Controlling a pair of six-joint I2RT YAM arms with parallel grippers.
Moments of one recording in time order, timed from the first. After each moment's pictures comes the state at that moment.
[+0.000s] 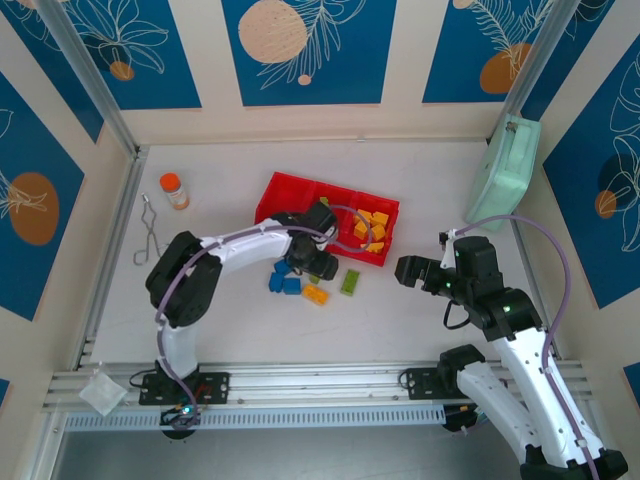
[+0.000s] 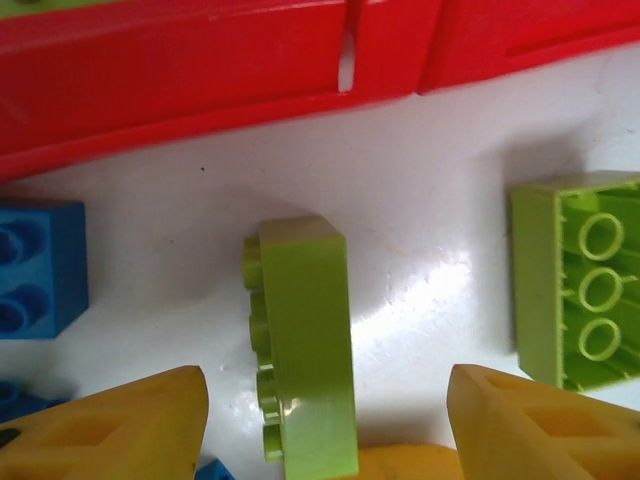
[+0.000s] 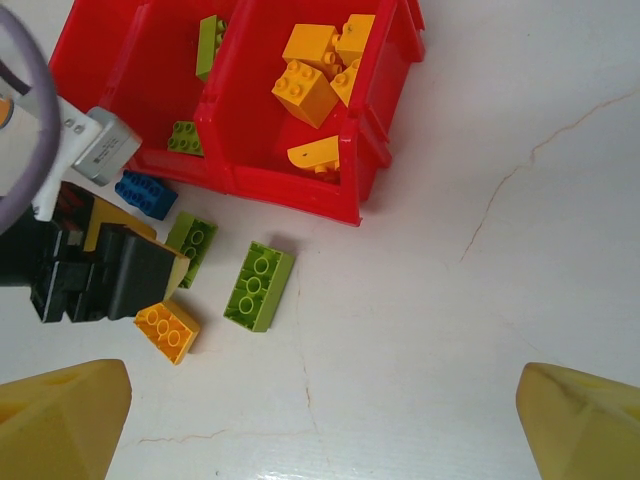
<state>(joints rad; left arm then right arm) -0.80 1.93 1.39 -0.73 0.08 -0.30 0.28 0.63 0.78 -0.92 -0.12 0.48</state>
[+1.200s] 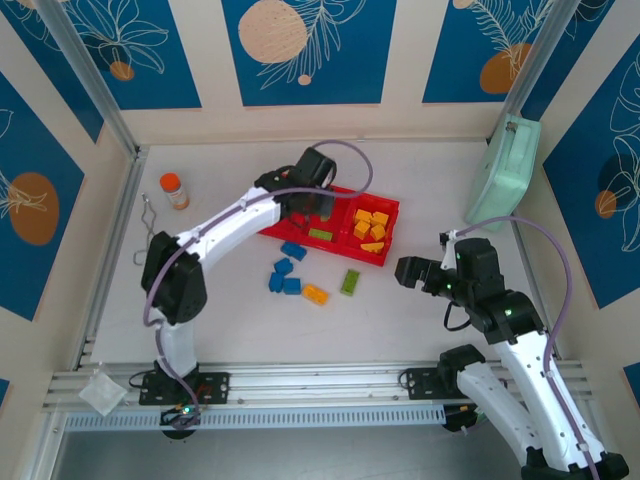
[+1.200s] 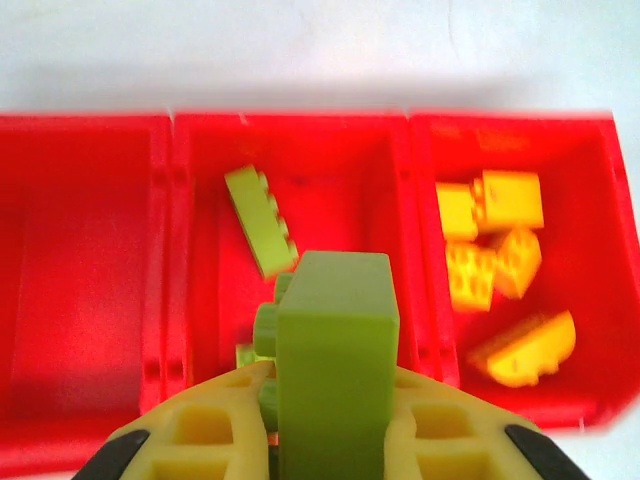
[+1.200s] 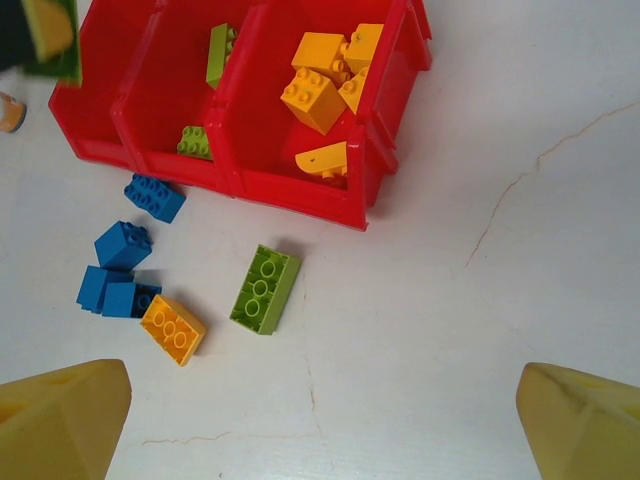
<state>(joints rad) -0.70 1.96 1.80 -0.71 -0.13 -0.36 0.30 0.60 0.77 -0.91 -0.12 0.48</state>
